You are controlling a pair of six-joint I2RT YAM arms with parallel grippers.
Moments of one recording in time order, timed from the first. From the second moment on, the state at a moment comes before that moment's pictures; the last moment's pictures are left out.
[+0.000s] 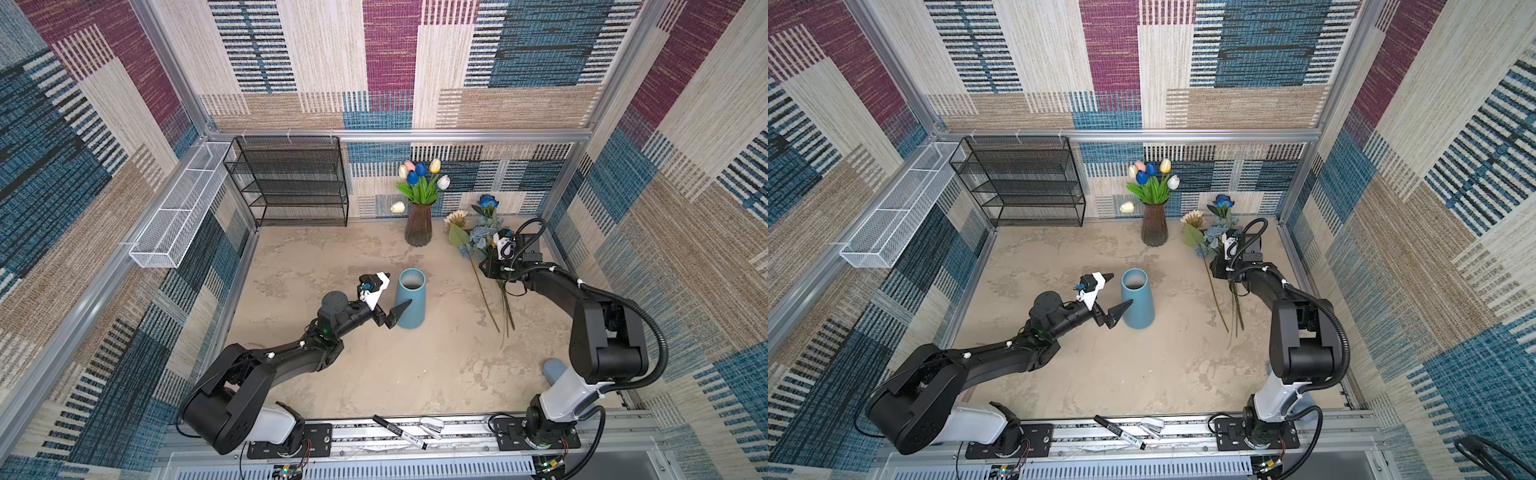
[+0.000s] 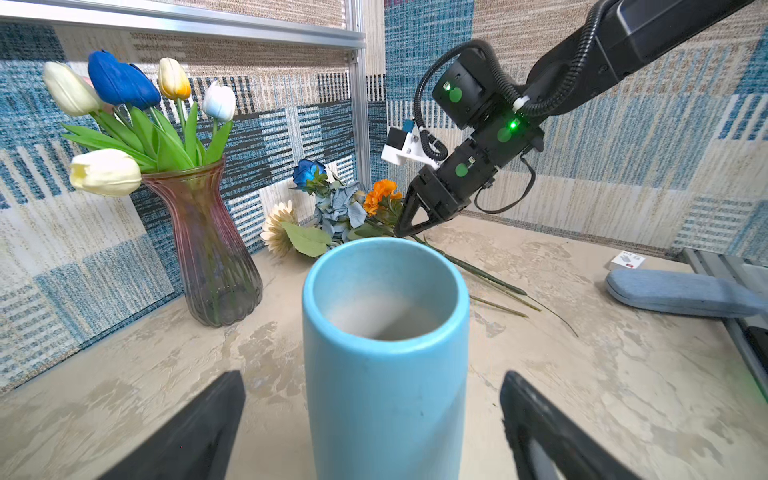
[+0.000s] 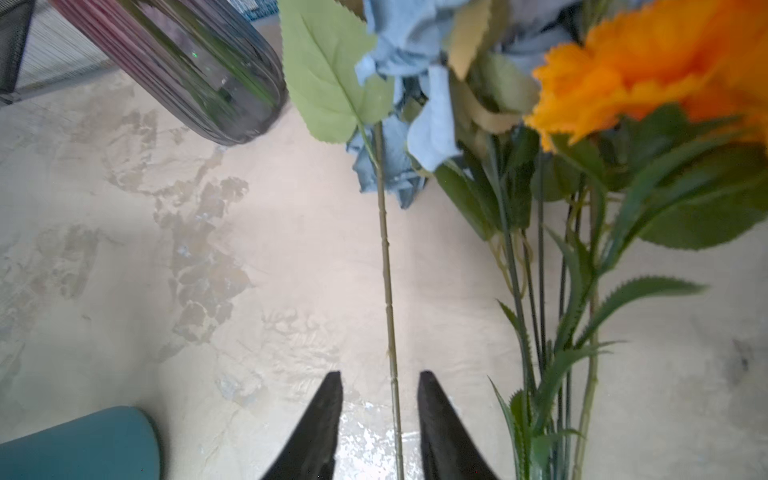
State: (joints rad) left arm -0.57 1.39 0.48 0.92 0.39 0.07; right arm 0.01 1.70 1.08 -0.22 -0.30 0.13
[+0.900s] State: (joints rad) left arm -0.57 1.27 0.39 0.80 0.37 0.01; right arm 0.10 1.86 1.23 -0.15 -0.12 0.14
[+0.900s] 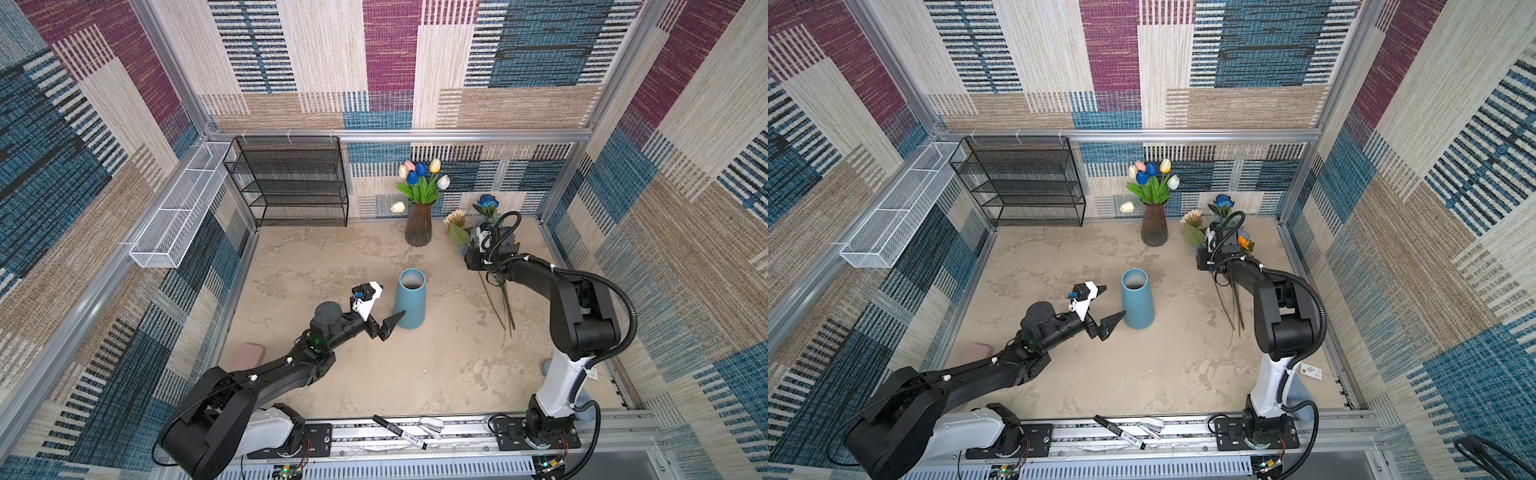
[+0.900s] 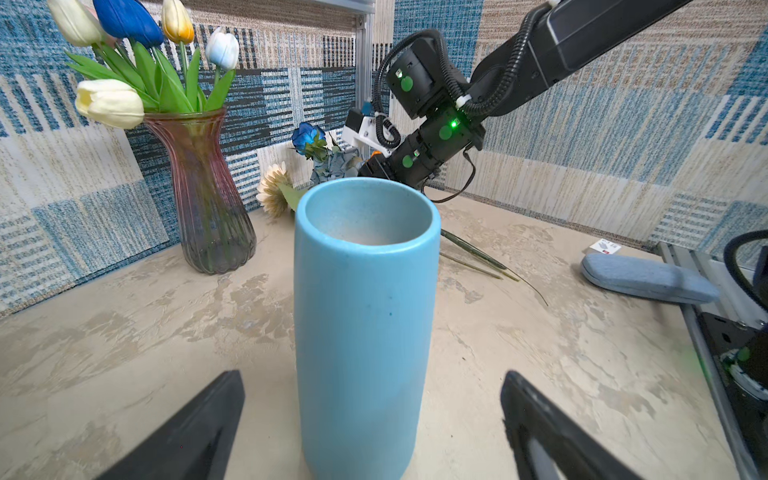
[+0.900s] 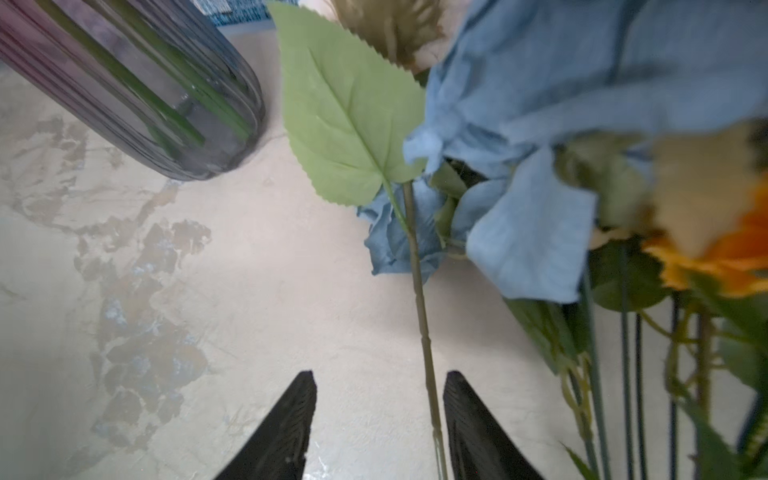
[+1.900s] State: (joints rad) left arm -0.57 1.28 0.42 0.84 0.36 0.03; right arm 0.11 1.73 1.26 -0.13 -0.24 0.15
